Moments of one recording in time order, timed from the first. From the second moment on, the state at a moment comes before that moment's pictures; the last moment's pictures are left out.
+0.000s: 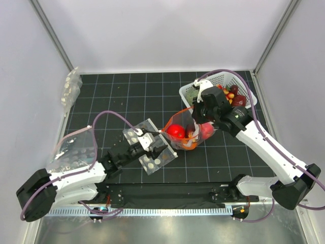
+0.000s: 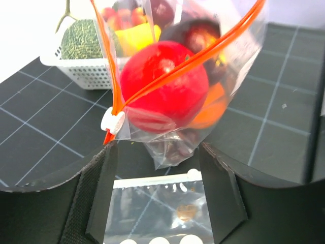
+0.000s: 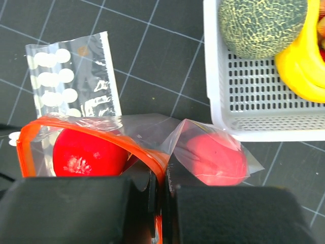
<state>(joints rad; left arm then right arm) -0.91 0.95 0.31 0.66 0.11 0.11 0.65 1.21 1.30 -0.77 0.16 0.25</state>
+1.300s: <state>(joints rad) -0.70 0.99 0.35 0.79 0.33 -0.07 0.64 1.10 1.19 -0.62 0.02 0.18</state>
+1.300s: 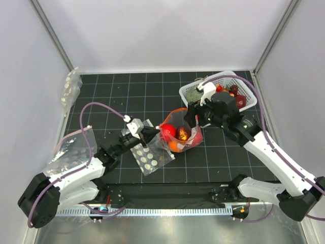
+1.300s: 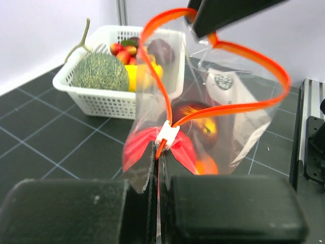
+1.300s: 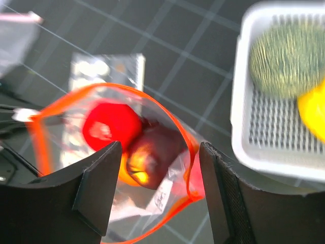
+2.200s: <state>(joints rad) -0.70 0.90 0.35 0.59 0.28 -0.08 0.95 1.32 1.22 -0.39 -0.38 -0.44</state>
